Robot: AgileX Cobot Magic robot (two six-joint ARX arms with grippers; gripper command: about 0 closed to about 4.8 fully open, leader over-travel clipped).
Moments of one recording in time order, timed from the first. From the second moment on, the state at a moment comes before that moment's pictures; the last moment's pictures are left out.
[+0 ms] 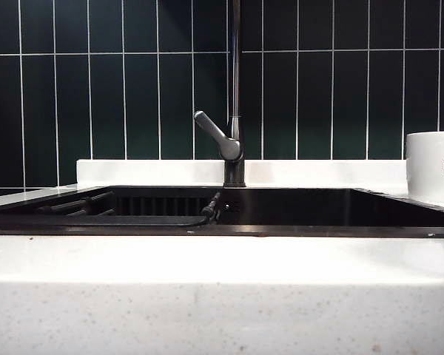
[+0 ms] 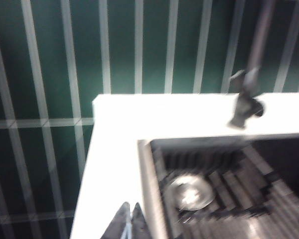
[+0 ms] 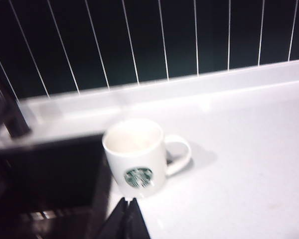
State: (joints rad) left arm 0.00 0.02 0.19 -0.06 0.18 -0.02; right arm -0.05 0.13 0.41 -0.32 0.08 0.12
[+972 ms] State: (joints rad) left arm -0.01 0.80 0.49 0.23 0.42 0.11; right arm -0.07 0.76 0.57 -0.26 0.34 0.02
